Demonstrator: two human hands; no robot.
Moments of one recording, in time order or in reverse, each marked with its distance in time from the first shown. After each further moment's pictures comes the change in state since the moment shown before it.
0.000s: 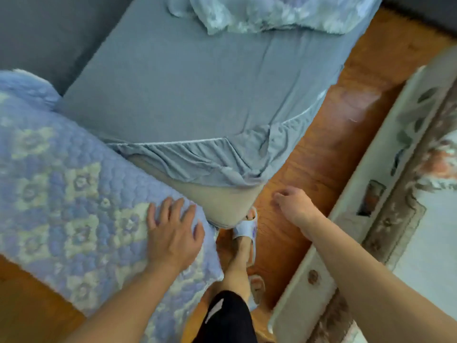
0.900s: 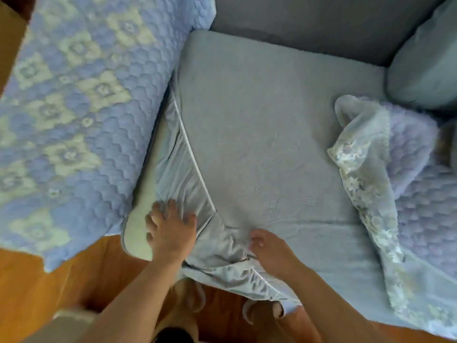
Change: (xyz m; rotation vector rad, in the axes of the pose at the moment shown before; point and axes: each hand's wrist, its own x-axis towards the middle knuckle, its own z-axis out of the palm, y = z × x) left_hand 0.213 0.161 -0.007 -0.991 -0.099 -1.675; right_hand 0.215 -0.238 -0.064 -1.346 -0.739 -0.536
